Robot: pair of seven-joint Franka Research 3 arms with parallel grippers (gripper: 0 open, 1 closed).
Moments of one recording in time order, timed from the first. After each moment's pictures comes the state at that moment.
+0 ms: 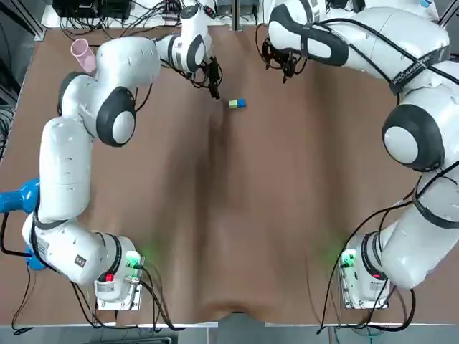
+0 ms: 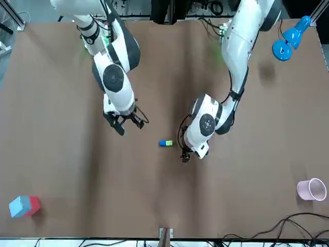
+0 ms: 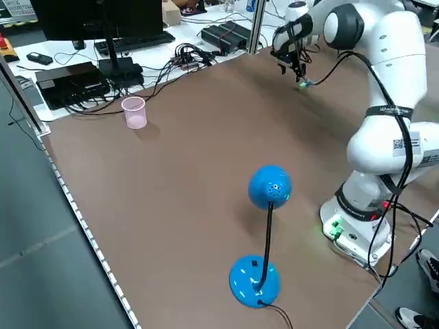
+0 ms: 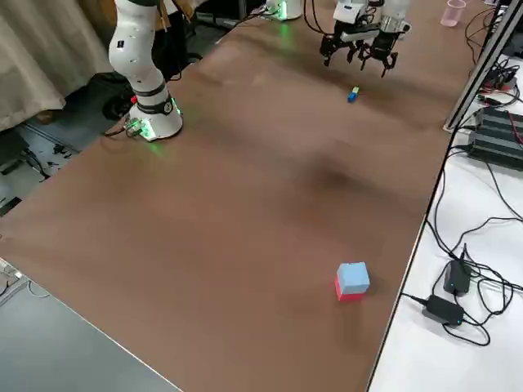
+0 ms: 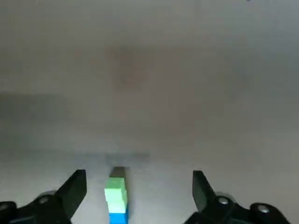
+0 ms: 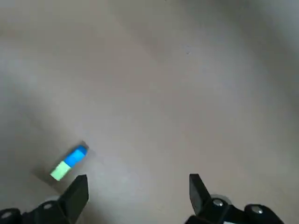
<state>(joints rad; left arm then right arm) -0.47 0.82 -0.12 -1.43 -0.21 2.36 -1.99 0.58 0.43 -0.01 -1.57 0.05 1.95 1.33</state>
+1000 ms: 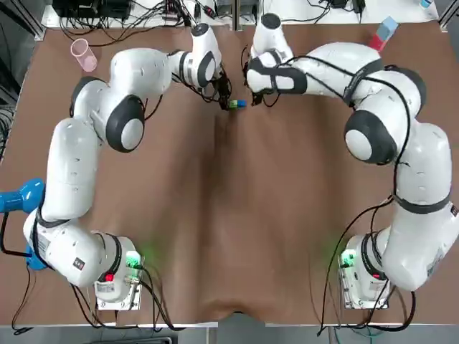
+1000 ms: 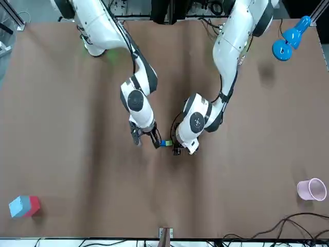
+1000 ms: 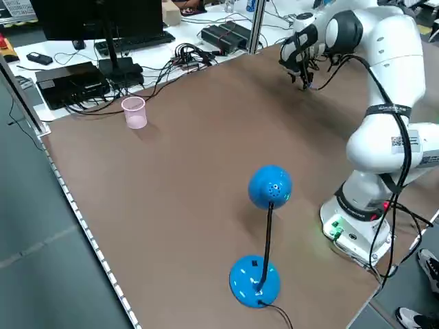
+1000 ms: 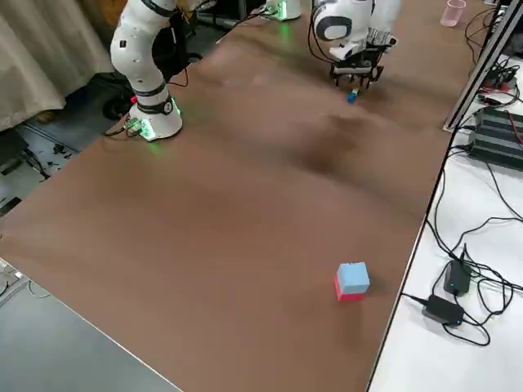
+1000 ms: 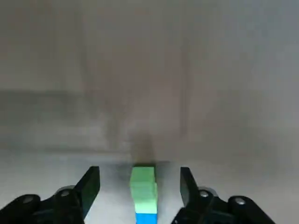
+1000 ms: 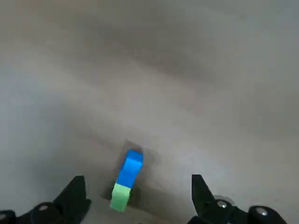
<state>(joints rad) -0.53 0.88 -0.14 -1.43 -0.25 2.40 -1.99 0.66 0.74 0.00 -1.52 0.14 2.43 1.84</state>
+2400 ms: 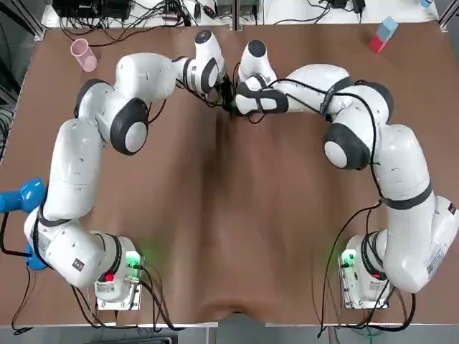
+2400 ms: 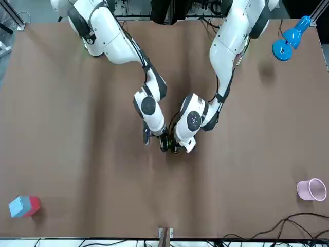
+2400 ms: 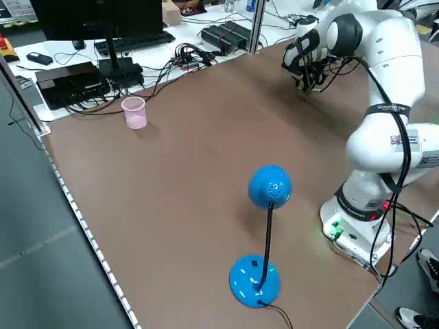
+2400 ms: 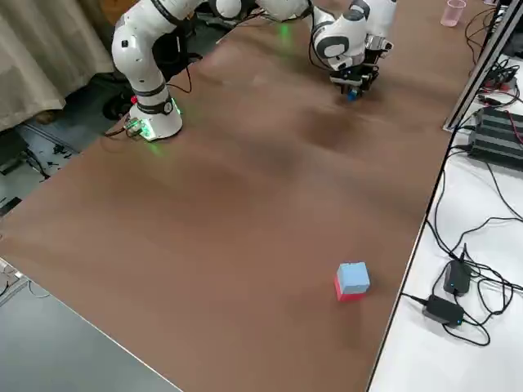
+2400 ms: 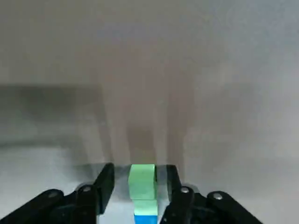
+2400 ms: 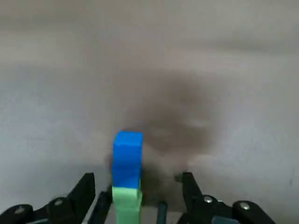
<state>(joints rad) -0.55 0.90 -0.14 -1.43 -0.26 2.46 -1.99 0.72 0.92 0.00 -1.38 0.14 2.53 2.12</state>
